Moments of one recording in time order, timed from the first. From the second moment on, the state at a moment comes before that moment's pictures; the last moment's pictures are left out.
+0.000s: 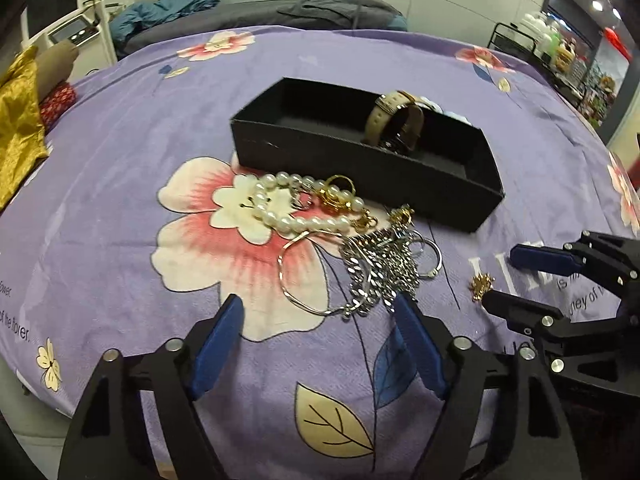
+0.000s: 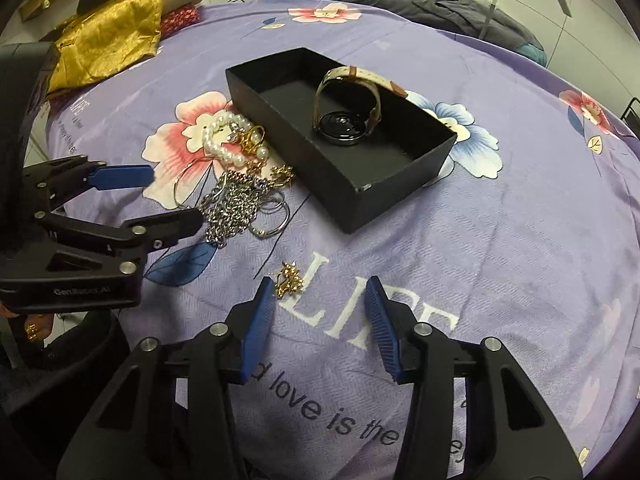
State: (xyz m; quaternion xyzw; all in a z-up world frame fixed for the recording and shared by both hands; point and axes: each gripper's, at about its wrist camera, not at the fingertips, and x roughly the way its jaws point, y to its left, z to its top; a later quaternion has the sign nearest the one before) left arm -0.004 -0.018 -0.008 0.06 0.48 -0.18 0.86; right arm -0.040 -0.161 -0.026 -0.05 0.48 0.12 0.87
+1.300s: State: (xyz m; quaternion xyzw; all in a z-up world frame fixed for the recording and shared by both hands) left arm 0.006 -0.019 0.025 0.02 0.45 -0.19 0.87; right arm -0.037 -0.171 0.001 0.01 0.47 0.13 0.87
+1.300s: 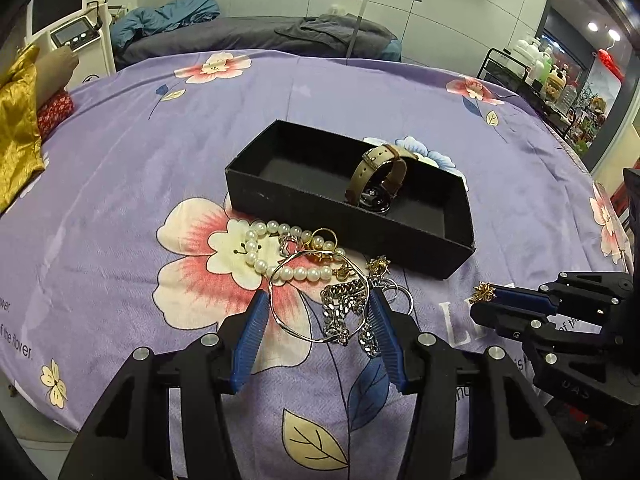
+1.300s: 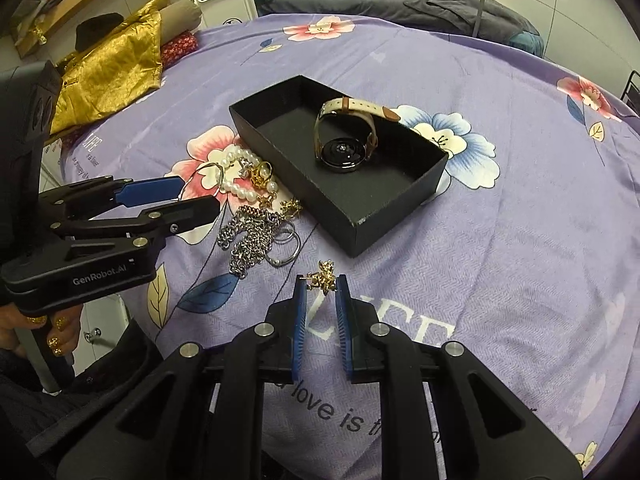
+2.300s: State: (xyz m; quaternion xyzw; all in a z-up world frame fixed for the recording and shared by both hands) left arm 0.053 -0.029 0.056 0.02 0.41 -0.18 0.89; right arm 0.012 -0.188 0.041 0.06 0.43 0.10 0.89
